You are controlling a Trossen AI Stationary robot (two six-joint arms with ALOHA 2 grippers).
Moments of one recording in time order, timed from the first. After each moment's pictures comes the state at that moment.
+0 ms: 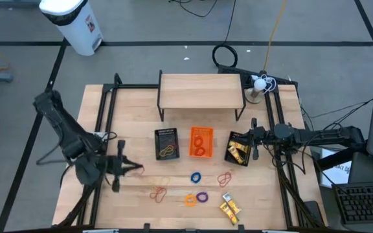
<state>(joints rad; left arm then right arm) -0.86 0.96 0.82 -0.43 -0.80 -0.16 0.01 0.25 0.01 0.08 0.05 0.07</state>
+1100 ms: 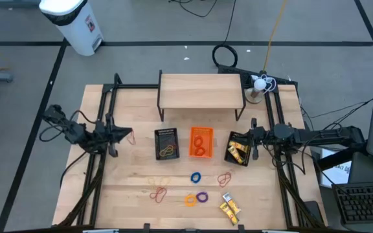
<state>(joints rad) -0.59 0.04 0.18 -0.03 -0.84 0.00 0.01 0.26 0.01 0.08 0.05 0.07</state>
